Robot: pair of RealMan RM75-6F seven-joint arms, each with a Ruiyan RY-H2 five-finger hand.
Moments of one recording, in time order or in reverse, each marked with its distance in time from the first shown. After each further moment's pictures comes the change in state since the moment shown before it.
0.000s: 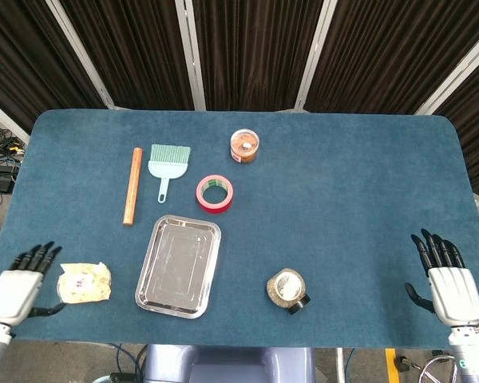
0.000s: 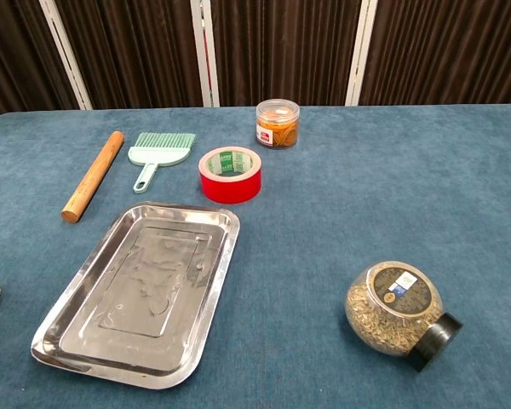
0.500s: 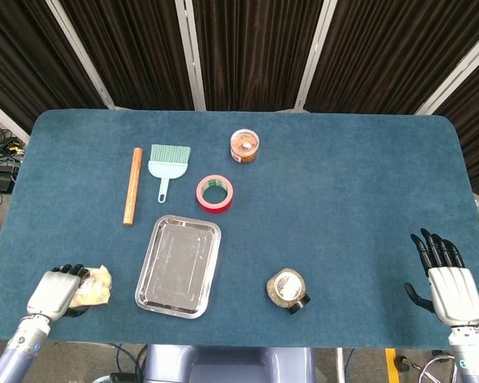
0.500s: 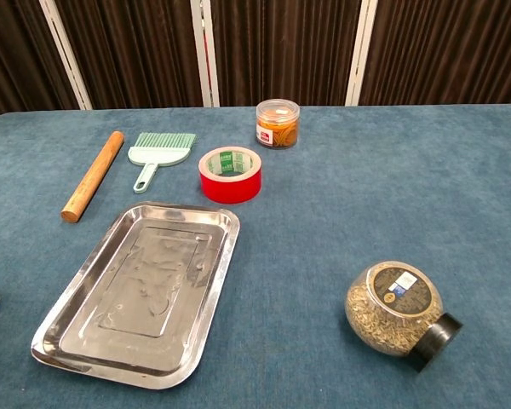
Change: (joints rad) left arm -0.088 -0.188 -0.001 0.085 -0.157 -0.140 0.250; right arm 0.000 0.002 0.001 0.003 -0.006 0.004 0.011
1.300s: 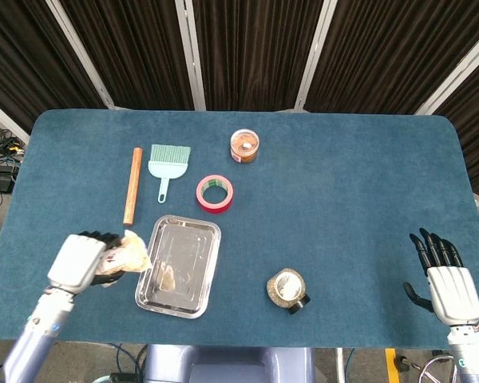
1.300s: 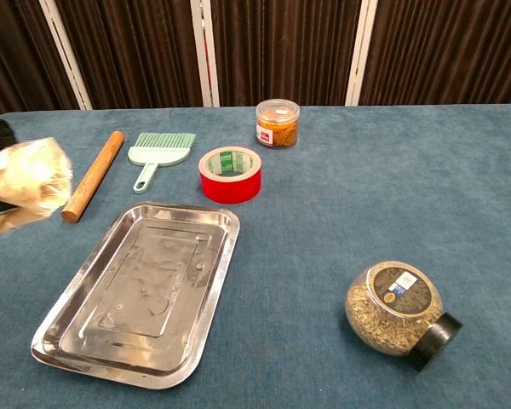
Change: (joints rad) left arm -0.099 0.042 -0.143 -0.290 0.134 0.145 -0.051; right arm 0.004 -0.001 0.003 -0.001 0.003 -0.006 0.007
